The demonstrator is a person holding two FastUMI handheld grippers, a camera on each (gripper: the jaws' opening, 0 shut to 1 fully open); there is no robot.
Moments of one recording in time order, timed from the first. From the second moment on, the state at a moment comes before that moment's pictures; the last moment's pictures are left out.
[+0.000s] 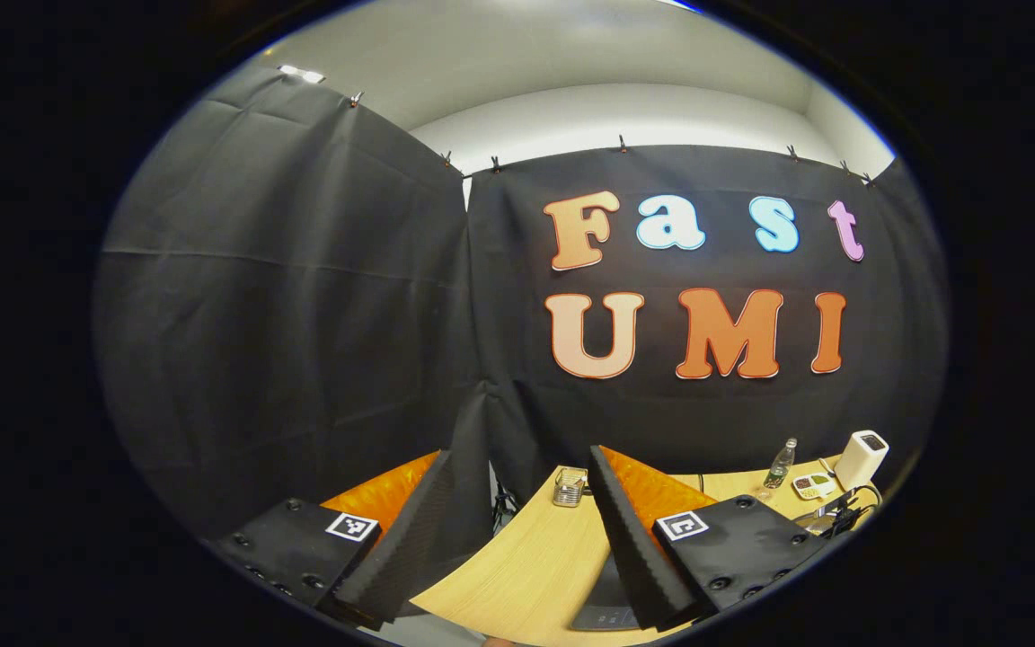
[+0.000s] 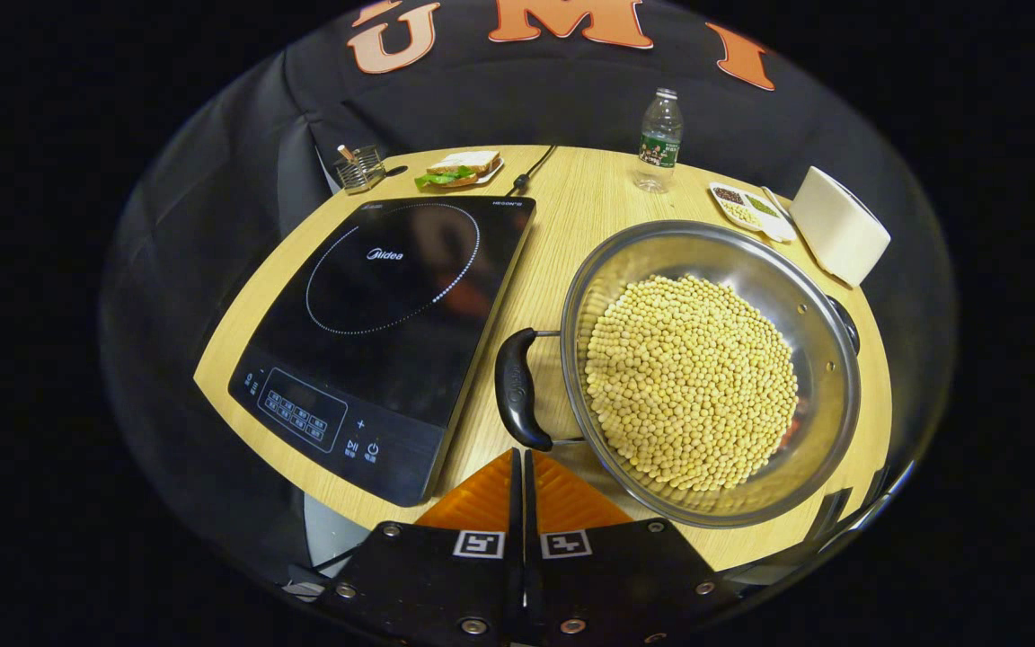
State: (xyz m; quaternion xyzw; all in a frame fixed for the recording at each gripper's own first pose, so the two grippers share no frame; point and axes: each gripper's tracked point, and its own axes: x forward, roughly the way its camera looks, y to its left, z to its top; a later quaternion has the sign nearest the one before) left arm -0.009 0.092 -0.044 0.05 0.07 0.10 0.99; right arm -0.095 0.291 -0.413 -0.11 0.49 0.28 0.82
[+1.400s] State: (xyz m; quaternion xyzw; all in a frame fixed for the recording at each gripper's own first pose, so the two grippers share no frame) left arm -0.010 0.096 -0.070 0.05 0.10 0.10 0.99; right arm -0.057 0.334 -0.413 -0.09 0.47 0.28 0.83
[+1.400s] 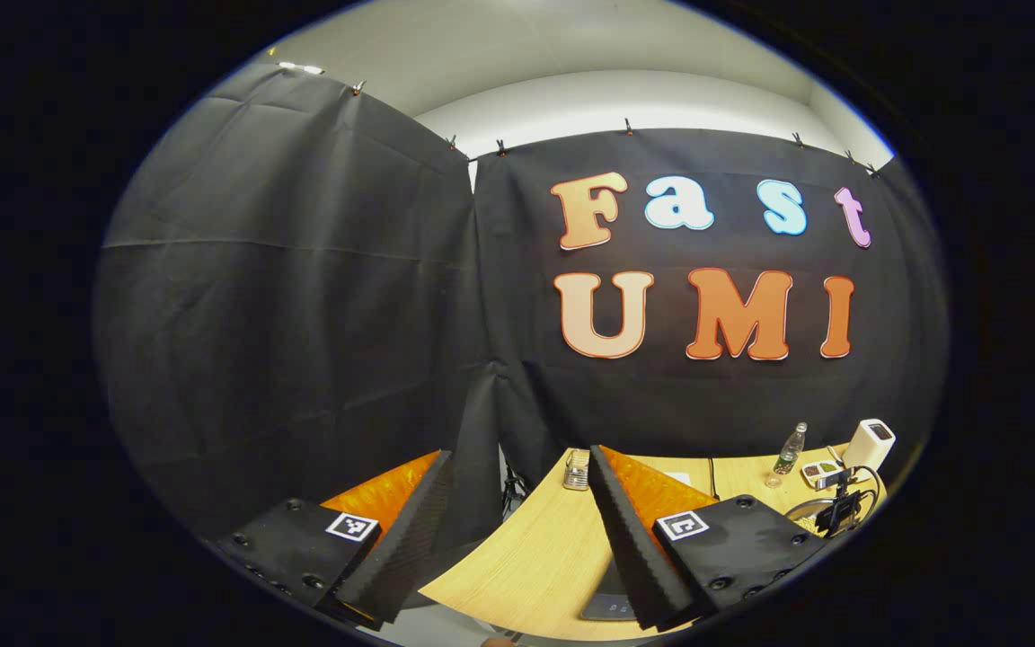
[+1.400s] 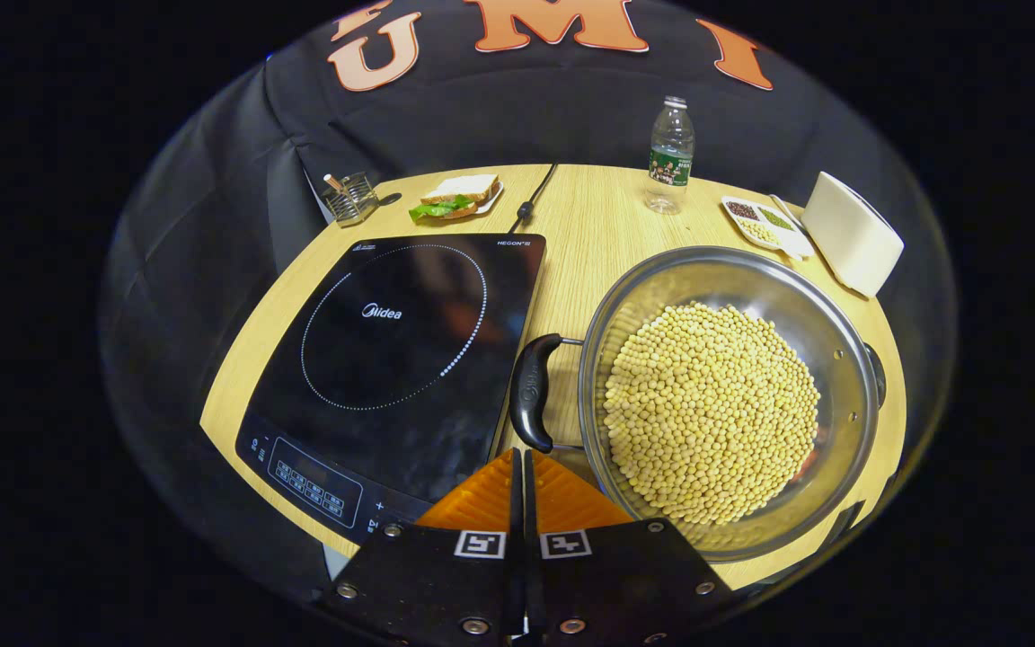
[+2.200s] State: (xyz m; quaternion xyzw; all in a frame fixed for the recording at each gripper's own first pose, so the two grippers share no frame) left arm 0.024 0.016 -0.110 0.03 0.13 0.01 0.99; right arm -0.014 0.290 -0.354 -0.03 0.42 0.25 0.87
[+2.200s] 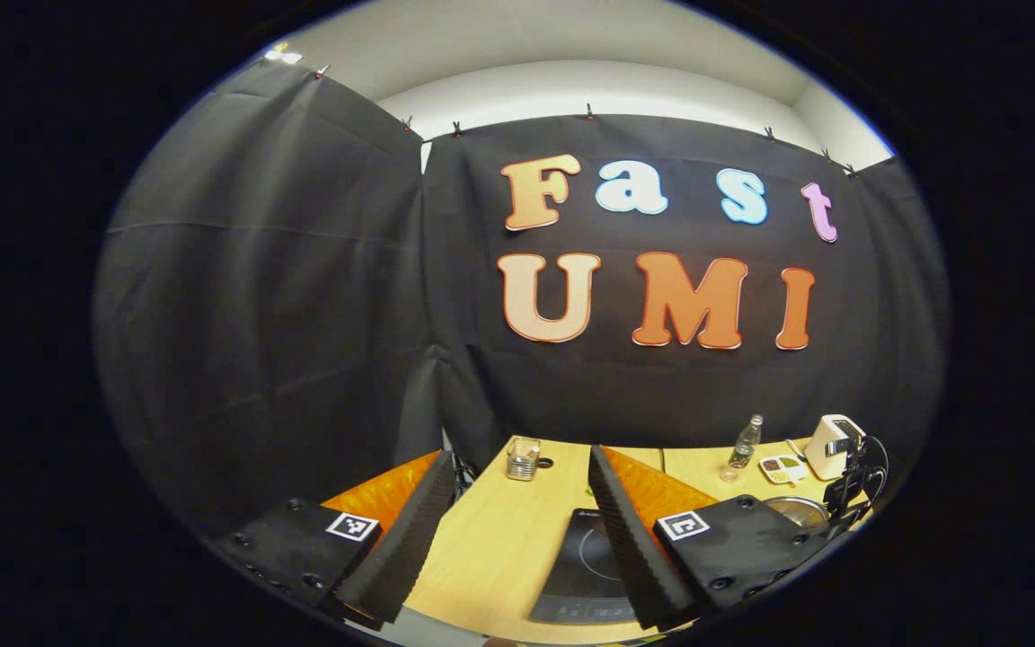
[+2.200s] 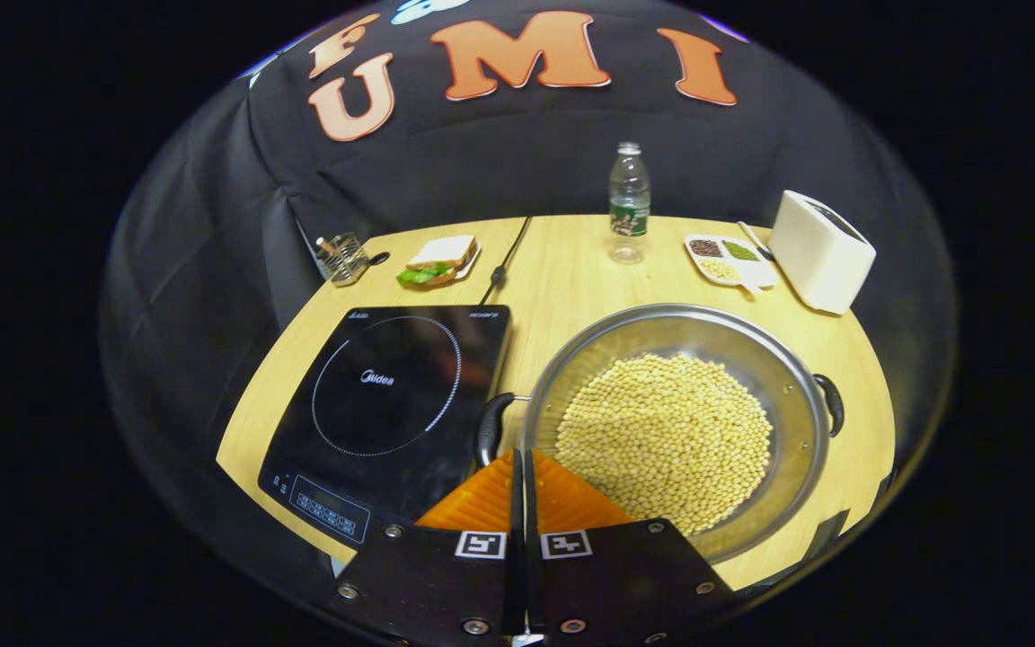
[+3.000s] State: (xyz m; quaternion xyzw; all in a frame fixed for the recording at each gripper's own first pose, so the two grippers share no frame) left arm 0.051 -0.165 -0.259 -0.01 0.28 -0.15 0.95; right arm 0.029 0.129 -0.348 0.00 0.40 0.11 0.91
